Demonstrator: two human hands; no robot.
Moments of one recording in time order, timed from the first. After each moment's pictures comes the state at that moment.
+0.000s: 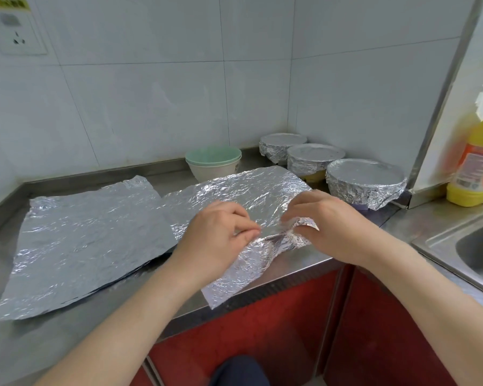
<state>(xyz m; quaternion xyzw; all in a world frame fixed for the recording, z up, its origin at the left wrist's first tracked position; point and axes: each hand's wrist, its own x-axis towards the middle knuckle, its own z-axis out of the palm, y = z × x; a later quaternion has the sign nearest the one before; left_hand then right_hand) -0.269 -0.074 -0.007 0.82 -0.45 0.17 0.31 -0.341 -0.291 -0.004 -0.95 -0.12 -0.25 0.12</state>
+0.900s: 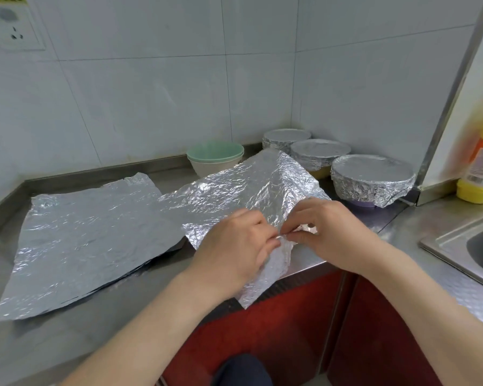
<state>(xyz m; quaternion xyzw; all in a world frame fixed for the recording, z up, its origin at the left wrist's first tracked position) -0.282 -0.089 -0.014 0.80 -0.52 0.23 0.19 -0.339 -0.281 -0.013 -0.94 -0.14 -0.25 0.18</state>
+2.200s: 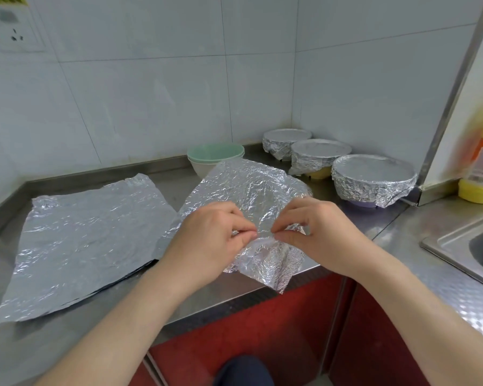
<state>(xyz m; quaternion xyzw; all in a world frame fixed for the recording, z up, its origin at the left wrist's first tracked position) -0.269 -0.066 -0.002 0.83 -0.44 0.17 0.28 -0.338 -0.267 -0.011 -0.93 -0.13 -0.26 0.23</state>
